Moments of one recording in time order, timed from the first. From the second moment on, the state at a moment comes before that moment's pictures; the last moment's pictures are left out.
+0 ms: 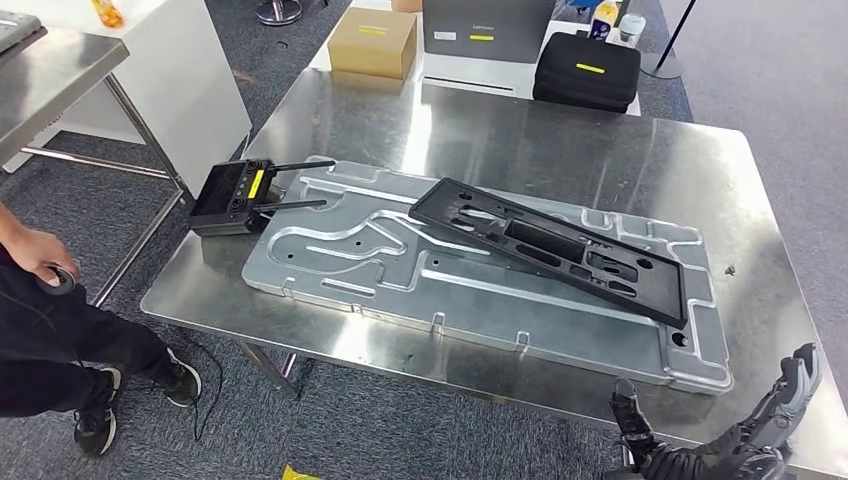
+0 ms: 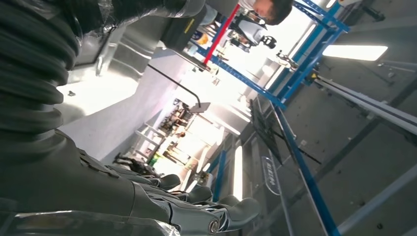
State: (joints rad) left arm -0.05 -0.17 0.71 -0.20 -1.42 0.23 -0.23; right arm 0.32 0.17 0.06 -2.01 0.51 -0.70 -0.64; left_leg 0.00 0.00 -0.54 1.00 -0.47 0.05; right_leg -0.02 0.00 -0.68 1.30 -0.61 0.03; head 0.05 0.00
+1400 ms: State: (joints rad) left arm -0.05 -0.17 0.73 -0.20 -1.42 0.23 -0.21; right arm 0.36 0.18 -0.02 -1.99 0.46 -0.70 -0.64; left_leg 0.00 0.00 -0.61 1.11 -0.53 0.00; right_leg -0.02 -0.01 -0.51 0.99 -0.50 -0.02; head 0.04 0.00
